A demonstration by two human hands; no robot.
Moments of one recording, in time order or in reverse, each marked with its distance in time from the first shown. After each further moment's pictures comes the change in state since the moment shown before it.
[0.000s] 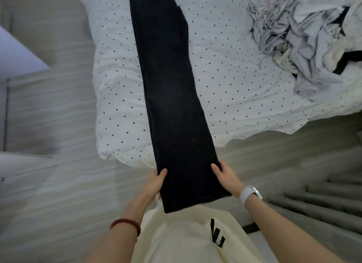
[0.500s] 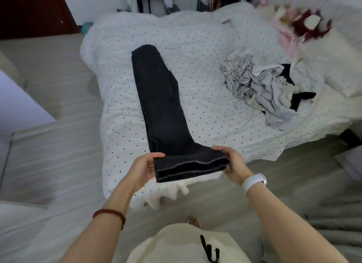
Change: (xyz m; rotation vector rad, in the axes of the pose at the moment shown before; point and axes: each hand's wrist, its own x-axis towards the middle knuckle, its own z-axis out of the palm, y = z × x) left_hand -0.077 0.108 -0.050 -0.238 -0.119 0.305; right_hand -0.067 -0.113 -0.044 0.809 0.157 -0.101
